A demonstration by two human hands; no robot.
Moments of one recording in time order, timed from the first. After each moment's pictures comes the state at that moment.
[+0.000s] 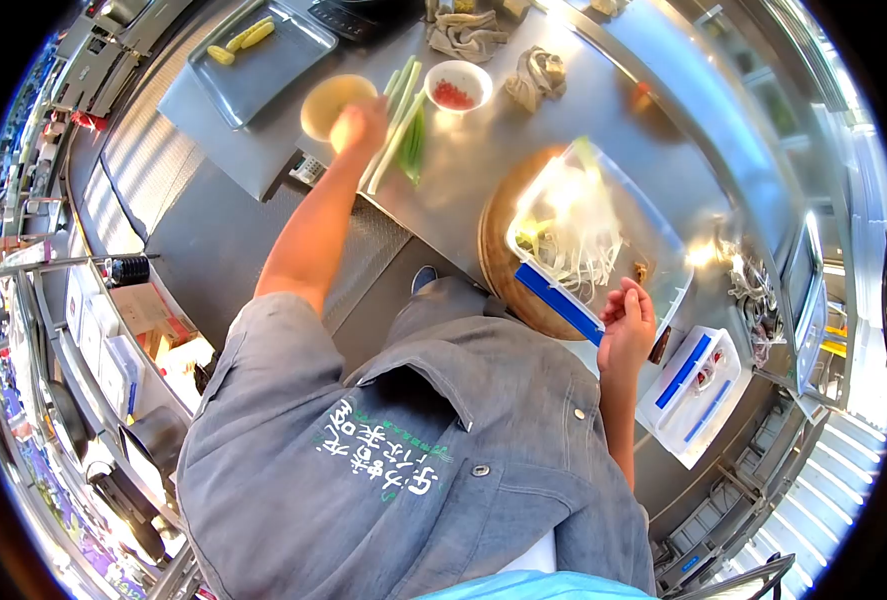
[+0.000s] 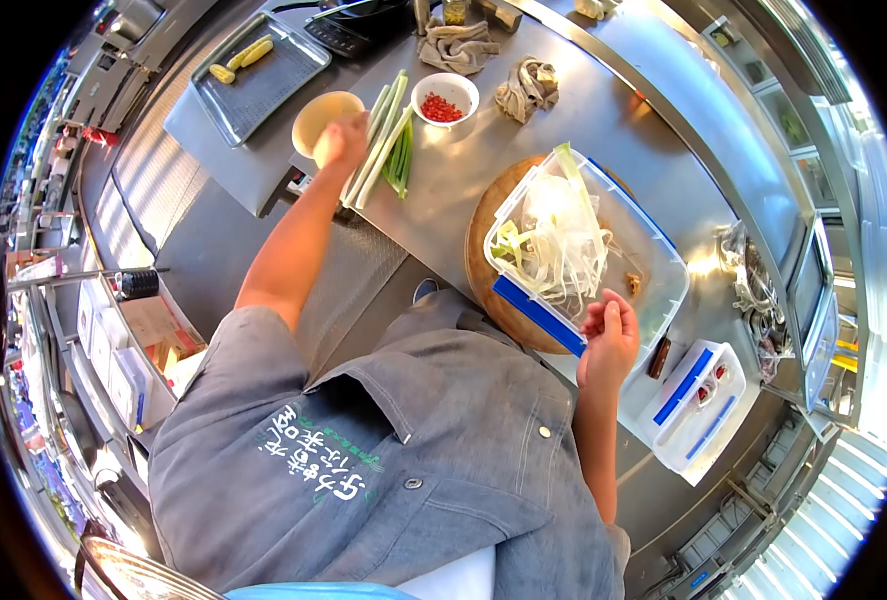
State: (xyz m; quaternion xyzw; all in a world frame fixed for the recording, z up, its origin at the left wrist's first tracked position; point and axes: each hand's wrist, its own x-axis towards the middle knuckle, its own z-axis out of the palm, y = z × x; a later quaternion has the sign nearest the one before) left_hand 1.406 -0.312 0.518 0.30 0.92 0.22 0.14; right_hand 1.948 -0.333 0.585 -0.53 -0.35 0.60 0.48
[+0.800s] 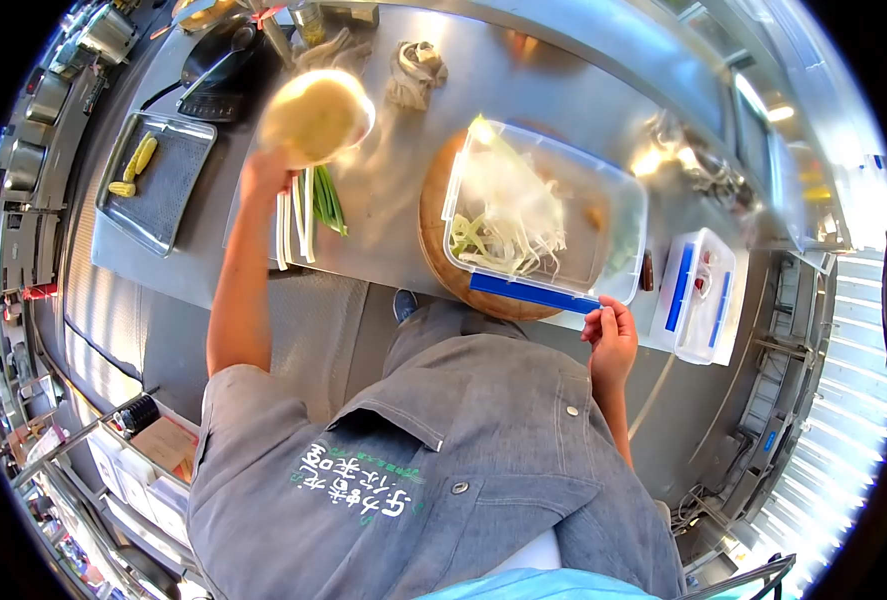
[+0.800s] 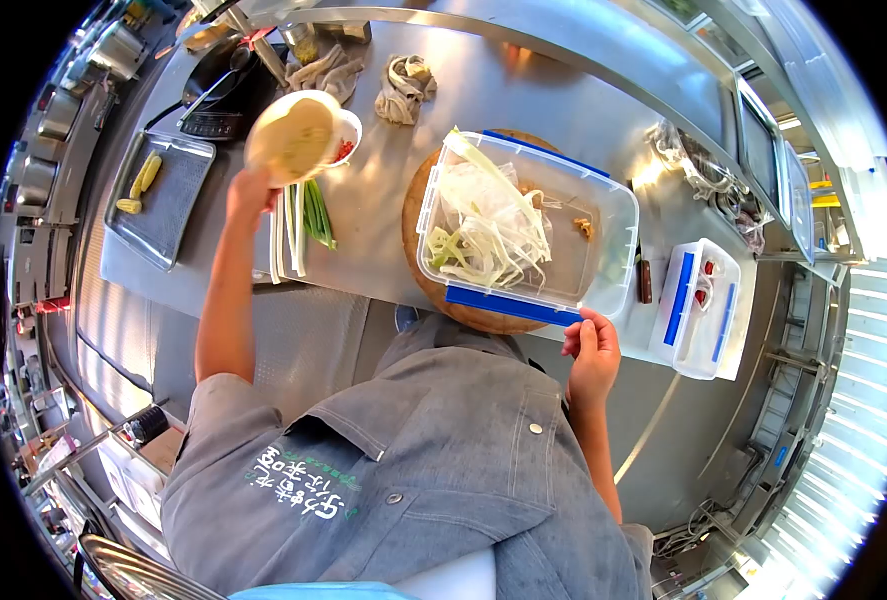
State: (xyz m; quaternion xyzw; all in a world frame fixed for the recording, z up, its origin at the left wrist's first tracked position) left_hand 1.401 -0.223 0.507 0.33 0.74 0.38 0.44; right_hand 1.965 -0.407 0.582 -0.64 -0.33 0.49 0.49
